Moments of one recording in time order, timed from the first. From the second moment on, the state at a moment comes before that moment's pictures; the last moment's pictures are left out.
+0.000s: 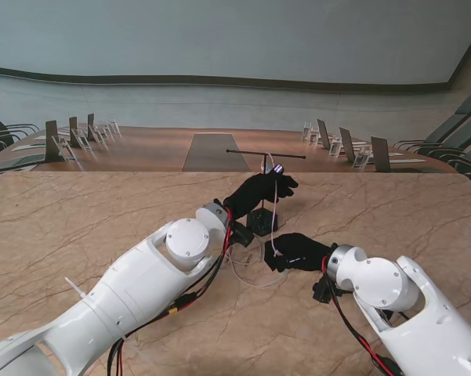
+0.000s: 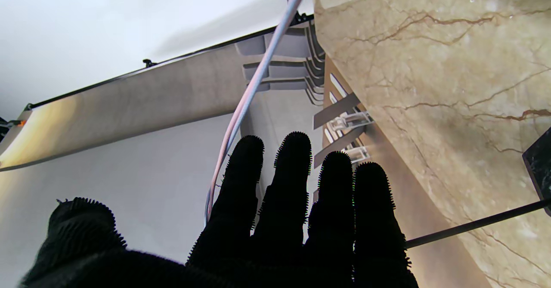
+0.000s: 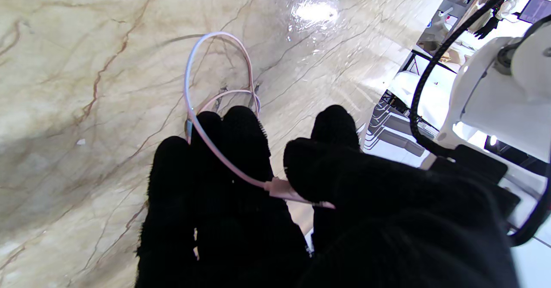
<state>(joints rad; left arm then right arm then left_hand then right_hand) 0.98 -1.37 -0.71 -1.14 -0.27 -0.18 -0.01 -1.53 -1.02 1.24 -1.71 -0.28 0.04 0.51 0.40 0.11 -0.02 -0.07 0.63 0.18 0.41 0.36 0.79 0.24 0.25 0.36 0.47 0.27 0.38 0.40 0.15 0.18 0.80 0.44 0.79 -0.43 1.13 0.08 0.79 -0.12 1.18 0.72 0.85 0.34 1.05 0.38 0.57 0.27 0.89 0.55 0.24 0.25 1.24 0.52</state>
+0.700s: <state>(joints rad) 0.93 -1.35 -0.73 -1.12 -0.25 -0.21 -0.04 -1.46 -1.02 1.20 -1.68 -0.25 0.05 0.52 0.46 0.14 -0.02 -0.07 0.63 0.18 0.41 0.36 0.80 0.24 0.25 0.36 0.47 0.28 0.38 0.40 0.15 0.18 0.80 0.44 0.79 -0.43 1.14 0.08 0.80 -0.12 1.19 0.71 0.86 0.34 1.06 0.39 0.58 0.27 0.91 0.55 0.25 0.25 1.25 0.52</state>
